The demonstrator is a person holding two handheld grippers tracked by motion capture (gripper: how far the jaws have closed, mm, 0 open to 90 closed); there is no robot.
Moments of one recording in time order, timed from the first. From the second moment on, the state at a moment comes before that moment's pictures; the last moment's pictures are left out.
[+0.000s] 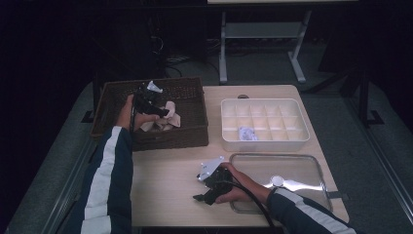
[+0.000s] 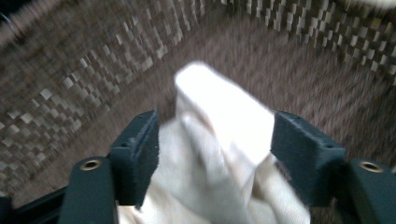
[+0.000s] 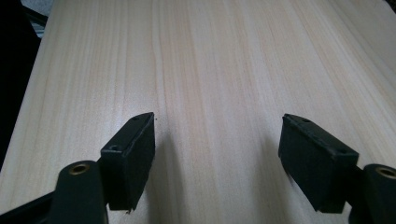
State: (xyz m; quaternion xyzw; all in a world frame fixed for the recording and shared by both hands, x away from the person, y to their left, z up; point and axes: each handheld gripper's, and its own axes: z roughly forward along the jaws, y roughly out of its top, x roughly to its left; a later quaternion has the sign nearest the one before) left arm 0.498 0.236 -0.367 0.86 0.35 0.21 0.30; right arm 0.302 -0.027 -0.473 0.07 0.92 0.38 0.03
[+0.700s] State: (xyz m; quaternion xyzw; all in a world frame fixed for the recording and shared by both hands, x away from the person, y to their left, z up) left arm 0.516 0.201 -0.399 0.90 0.36 0.19 0.18; right arm 0.302 -0.027 -0.474 0.06 0.92 0.38 0.03
